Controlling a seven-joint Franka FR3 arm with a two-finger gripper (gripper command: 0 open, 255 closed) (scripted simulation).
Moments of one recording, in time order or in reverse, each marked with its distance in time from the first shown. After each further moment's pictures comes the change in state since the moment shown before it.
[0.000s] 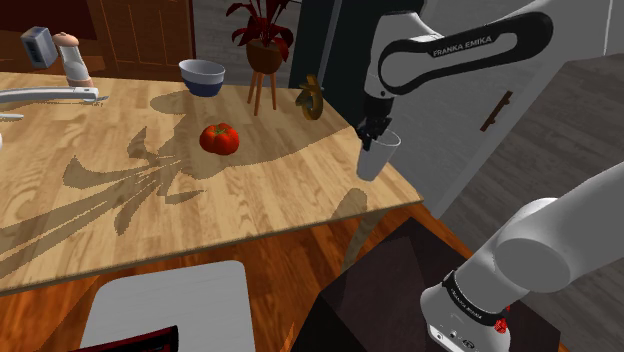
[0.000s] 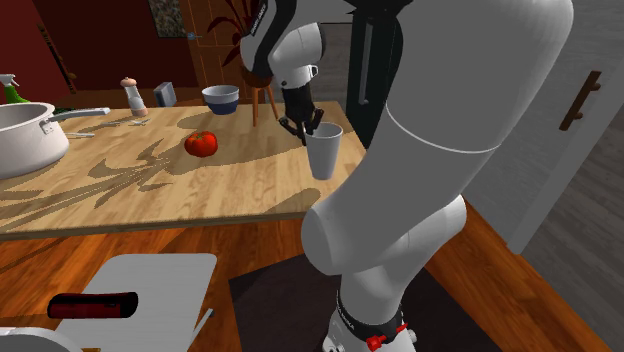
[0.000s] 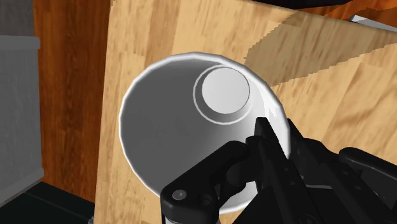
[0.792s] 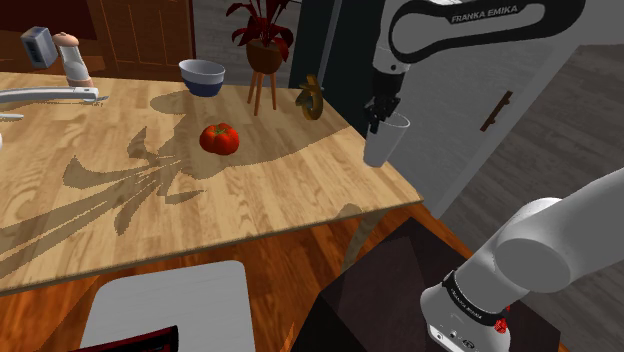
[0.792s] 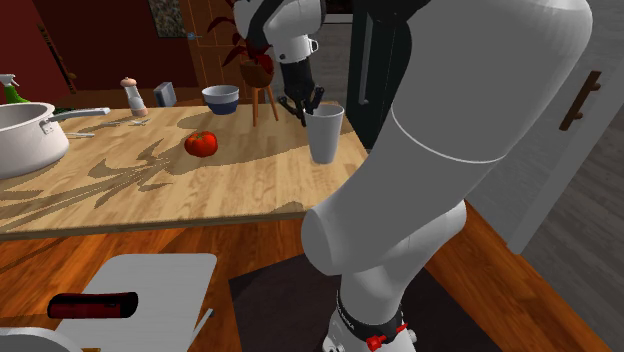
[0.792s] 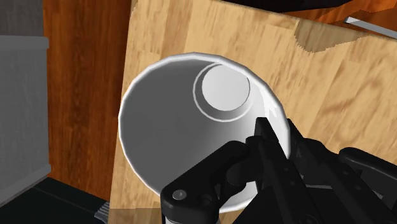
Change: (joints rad) arm 0.003 -0.048 0.002 0.113 0.012 -0.160 -0.025
